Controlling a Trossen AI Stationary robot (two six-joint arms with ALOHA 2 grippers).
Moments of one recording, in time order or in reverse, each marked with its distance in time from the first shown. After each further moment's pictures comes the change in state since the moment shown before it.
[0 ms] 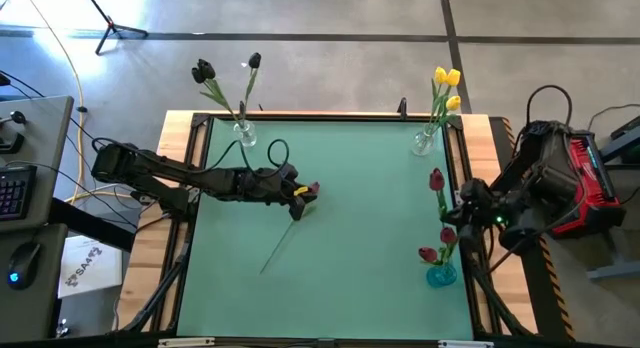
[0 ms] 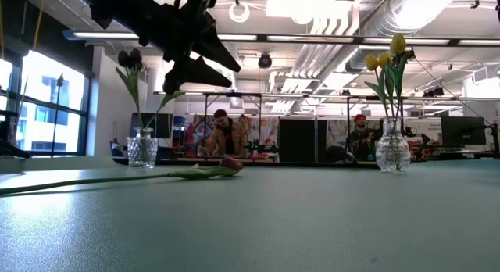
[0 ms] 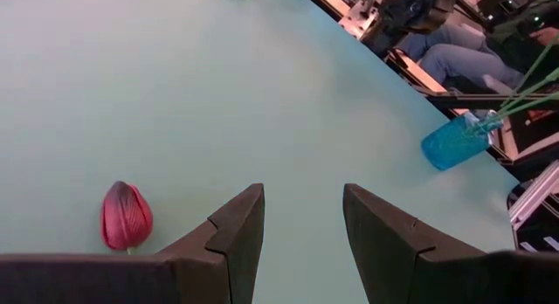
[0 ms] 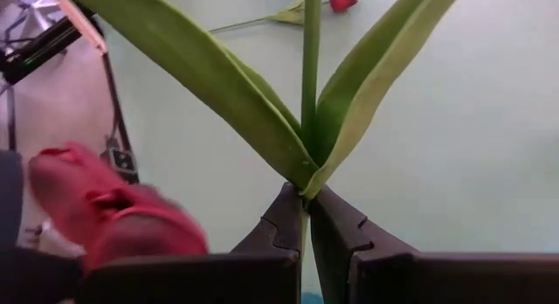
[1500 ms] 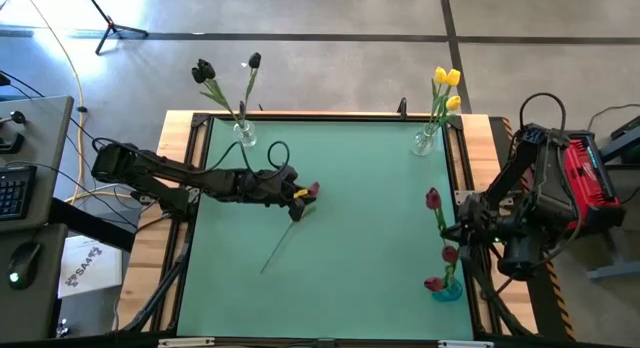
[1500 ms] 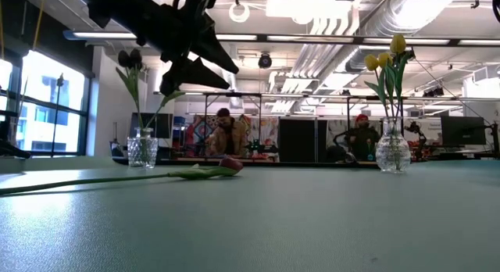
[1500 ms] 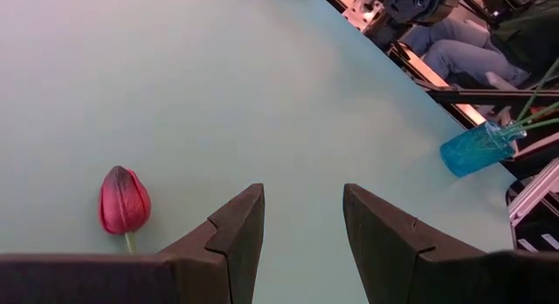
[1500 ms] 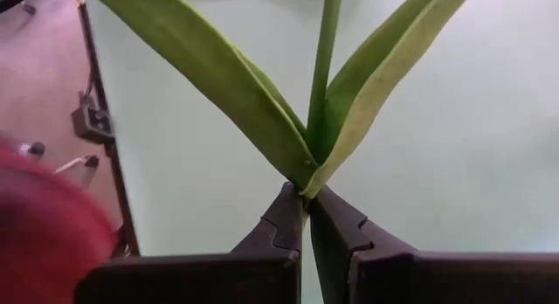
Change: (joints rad) left arm -0.012 0.000 0.001 -0.023 -0.003 -0.030; right arm 0.126 0.099 -0.053 0.000 0.007 0.098
